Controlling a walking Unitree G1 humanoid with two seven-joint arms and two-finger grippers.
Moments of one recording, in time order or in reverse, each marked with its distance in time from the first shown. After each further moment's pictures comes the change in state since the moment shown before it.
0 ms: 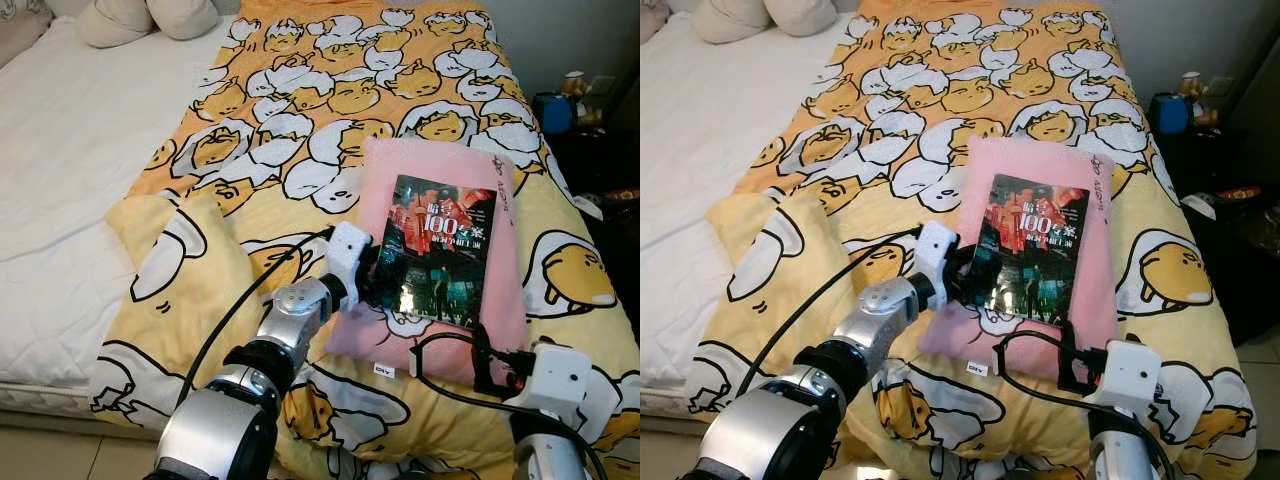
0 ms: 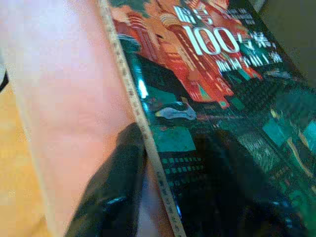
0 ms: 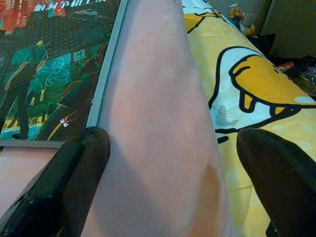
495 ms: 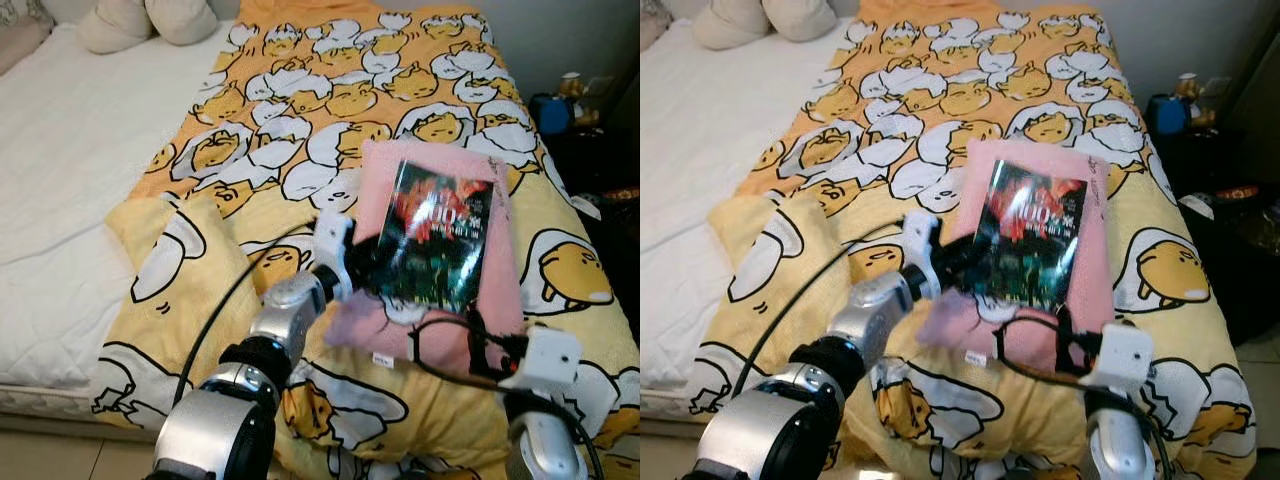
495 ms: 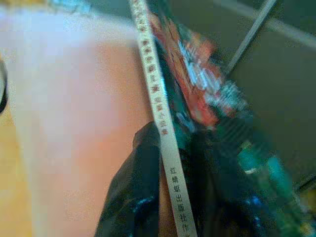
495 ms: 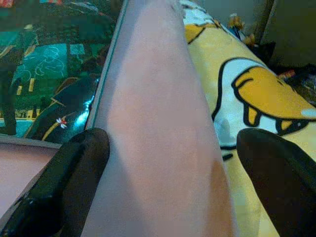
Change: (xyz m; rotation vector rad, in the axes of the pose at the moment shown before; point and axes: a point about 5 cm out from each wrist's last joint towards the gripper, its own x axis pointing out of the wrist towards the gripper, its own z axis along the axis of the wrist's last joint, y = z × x) left arm -0.003 0.006 0.025 -0.106 -0.177 -0.048; right arm 0.023 0.003 0.004 -0.004 -0.032 0.008
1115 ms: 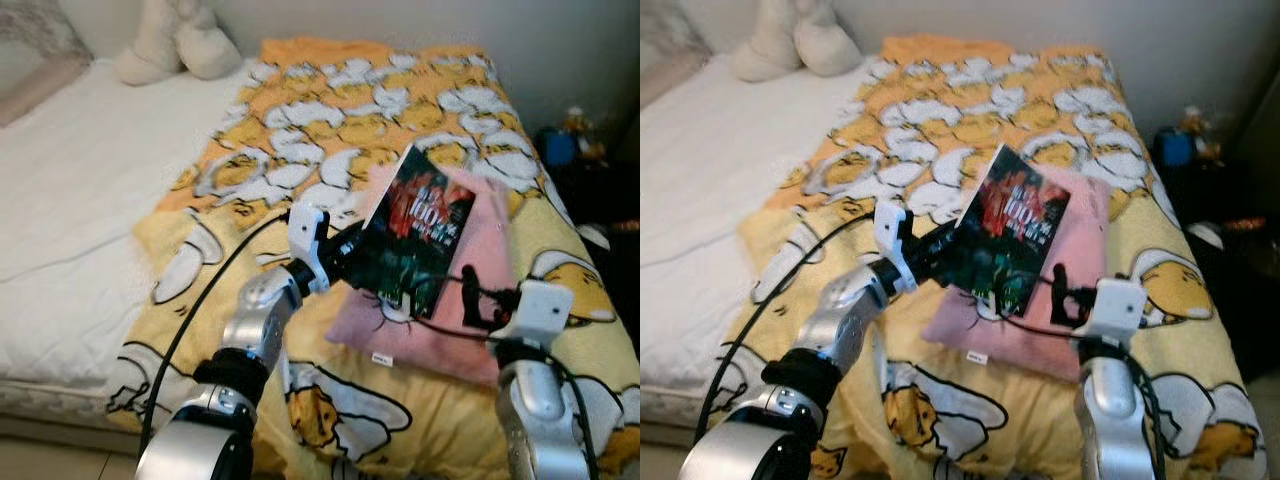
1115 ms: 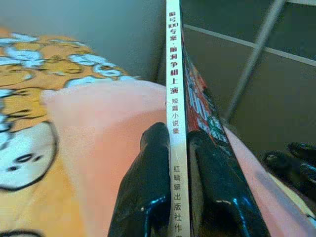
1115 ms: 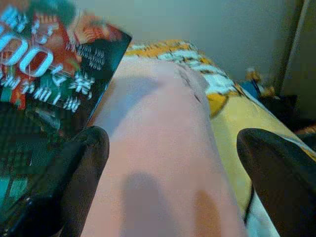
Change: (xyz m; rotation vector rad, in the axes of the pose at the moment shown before) left arm -0.027 0.019 0.010 0.046 -0.062 0.065; right arm 0.045 0.007 0.024 0.017 -0.126 0.033
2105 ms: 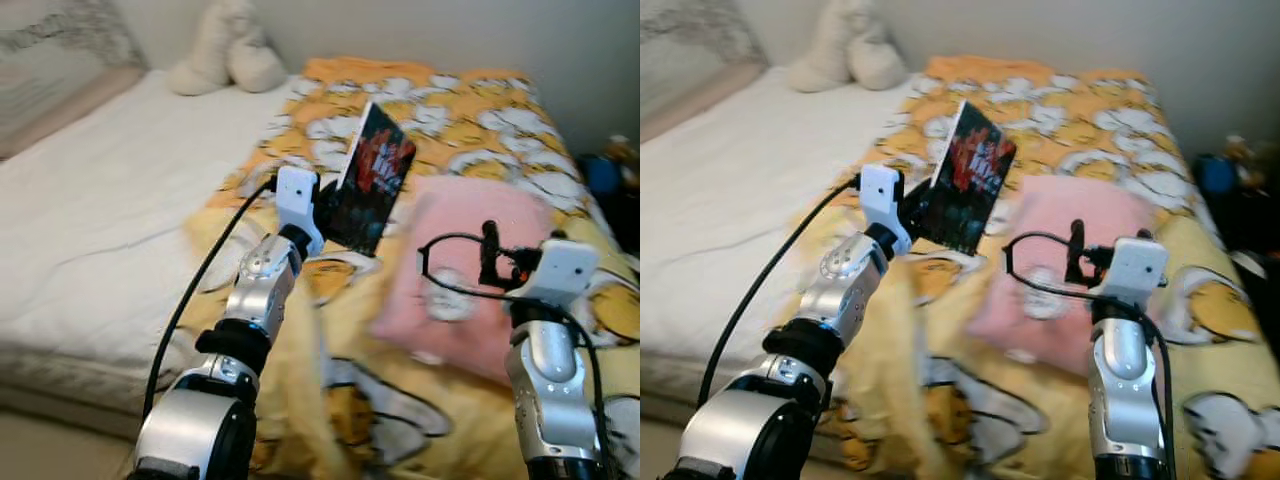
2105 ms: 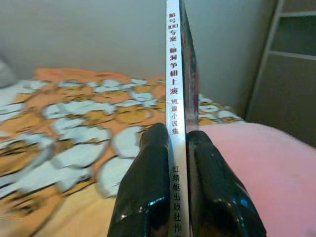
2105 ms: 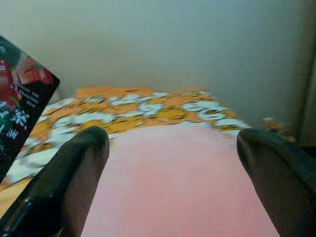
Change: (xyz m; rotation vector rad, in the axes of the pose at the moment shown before) left arm 0.012 0.020 0.033 0.160 -0.049 0.276; right arm 0.027 -0.002 0.032 -0.035 -0.125 -0.027
